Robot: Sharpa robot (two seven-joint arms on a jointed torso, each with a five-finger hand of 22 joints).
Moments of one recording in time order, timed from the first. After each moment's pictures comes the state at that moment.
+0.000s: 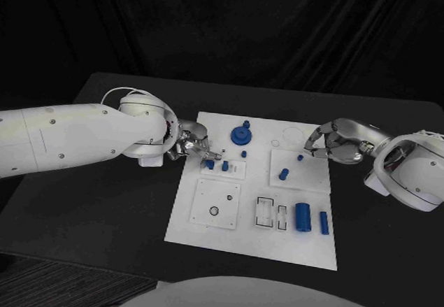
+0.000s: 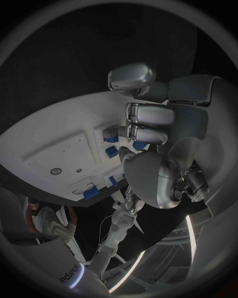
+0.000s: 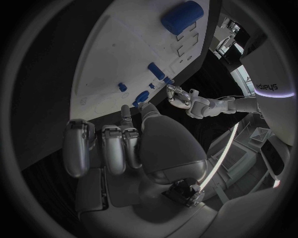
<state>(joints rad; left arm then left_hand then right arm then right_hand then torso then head) 1.38 -0.82 -0.21 1.55 -1.11 0.22 -0.37 0.90 0.12 0.16 0.27 0.34 0.94 0.06 0.35 1.18 1.47 0.00 1.57 1.31 1.47 -0.04 1.57 1.31 0.06 1.37 0.07 1.23 1.31 1.34 -0.99 -0.21 1.61 -1.25 -0.24 -0.03 1.33 0.12 -0.08 0.21 0.64 0.71 0.11 0.51 0.26 1.46 0.03 1.57 1.31 1.46 -0.03 1.57 1.31 0.02 1.47 0.08 1.45 1.31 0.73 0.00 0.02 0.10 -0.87</state>
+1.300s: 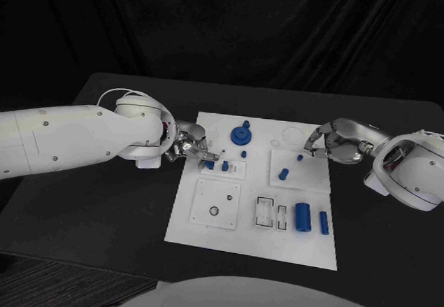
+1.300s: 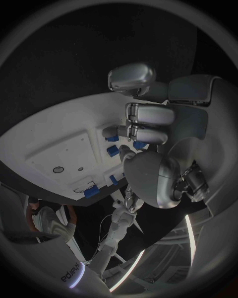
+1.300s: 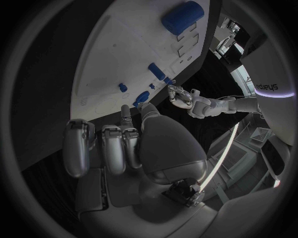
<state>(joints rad) 1.38 -0.84 -0.21 1.58 -1.11 0.21 -0.37 0.91 0.12 0.18 0.27 0.38 0.96 0.06 0.35 1.17 1.47 0.00 1.57 1.31 1.47 -0.04 1.57 1.31 0.06 1.37 0.07 1.23 1.31 1.33 -0.99 -0.21 1.61 -1.25 -0.24 -0.03 1.34 0.12 -0.07 0.21 0.65 0.72 0.12 0.51 0.25 1.46 0.03 1.58 1.31 1.46 -0.03 1.57 1.31 0.02 1.47 0.08 1.45 1.31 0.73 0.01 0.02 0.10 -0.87</state>
